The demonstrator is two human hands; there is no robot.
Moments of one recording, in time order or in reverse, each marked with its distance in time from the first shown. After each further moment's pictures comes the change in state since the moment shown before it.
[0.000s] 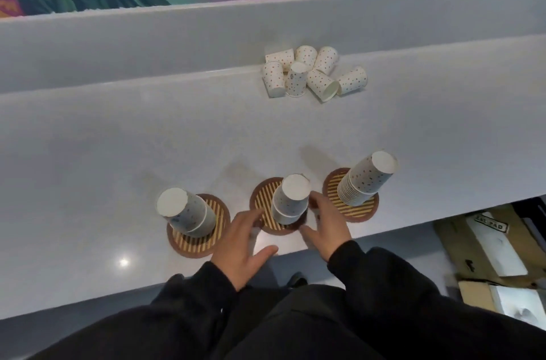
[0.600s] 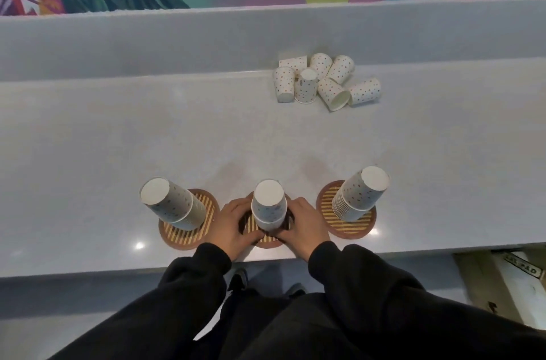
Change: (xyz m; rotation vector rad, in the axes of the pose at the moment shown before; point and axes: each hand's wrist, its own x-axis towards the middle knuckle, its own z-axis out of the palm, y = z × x) left_hand 0.046 -0.006 0.026 0.076 0.104 -0.178; right_hand 0.043 0.018 0.007 -0.148 -0.132 -0.274
